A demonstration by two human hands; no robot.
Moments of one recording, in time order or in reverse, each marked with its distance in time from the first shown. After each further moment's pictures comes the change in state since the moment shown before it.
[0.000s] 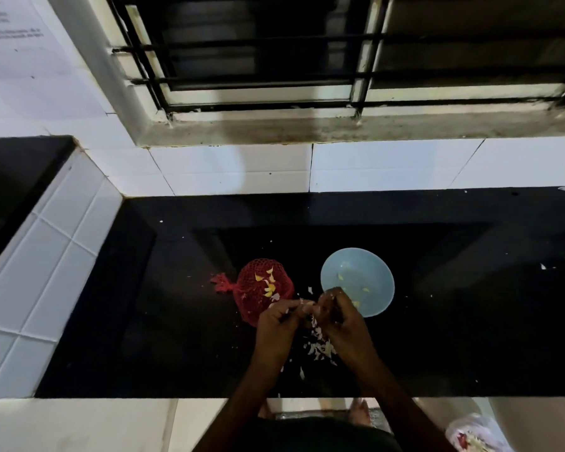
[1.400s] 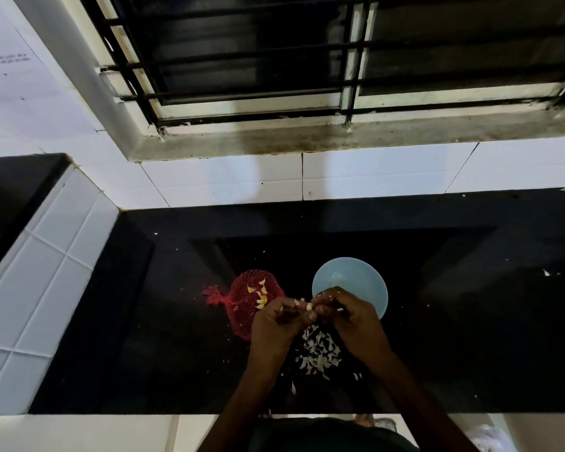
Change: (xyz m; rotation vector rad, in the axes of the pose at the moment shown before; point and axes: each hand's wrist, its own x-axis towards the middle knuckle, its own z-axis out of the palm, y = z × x) left_hand 0.009 0.033 0.024 0.040 0.027 -0.058; right_hand 0.033 -0.011 -0.045 -0.105 -0.015 -0.129
